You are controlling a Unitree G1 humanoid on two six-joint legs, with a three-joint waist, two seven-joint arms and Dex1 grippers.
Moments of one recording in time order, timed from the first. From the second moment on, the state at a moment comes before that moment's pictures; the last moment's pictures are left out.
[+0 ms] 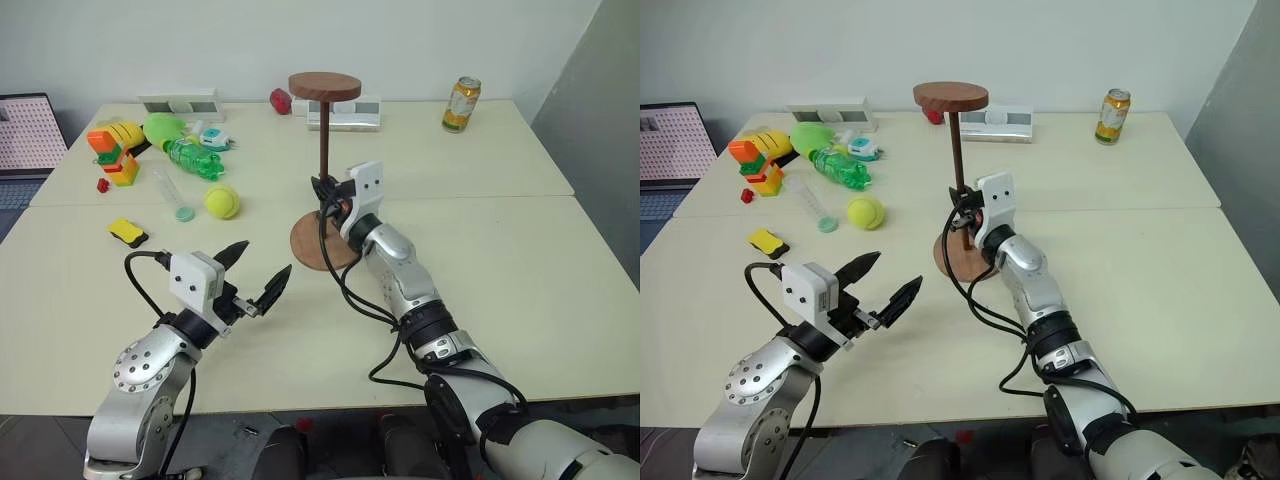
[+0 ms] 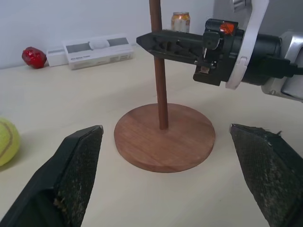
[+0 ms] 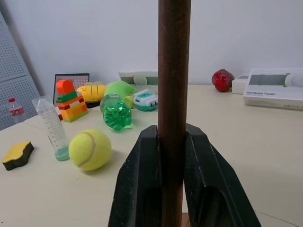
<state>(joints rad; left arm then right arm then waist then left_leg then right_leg) 0.08 0.42 0.16 -0.54 -0.41 0.32 -0.49 -0.83 0.13 0.07 0.62 0.18 -0.08 0.32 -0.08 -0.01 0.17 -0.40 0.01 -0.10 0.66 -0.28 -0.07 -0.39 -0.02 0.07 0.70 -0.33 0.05</state>
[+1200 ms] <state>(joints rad) 0.11 0.44 0.17 -0.59 -0.42 0.33 -0.47 -0.84 0.13 0.09 0.83 0.11 -0.39 0.30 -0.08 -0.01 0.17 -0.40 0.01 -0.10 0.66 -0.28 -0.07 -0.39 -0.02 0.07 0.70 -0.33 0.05</state>
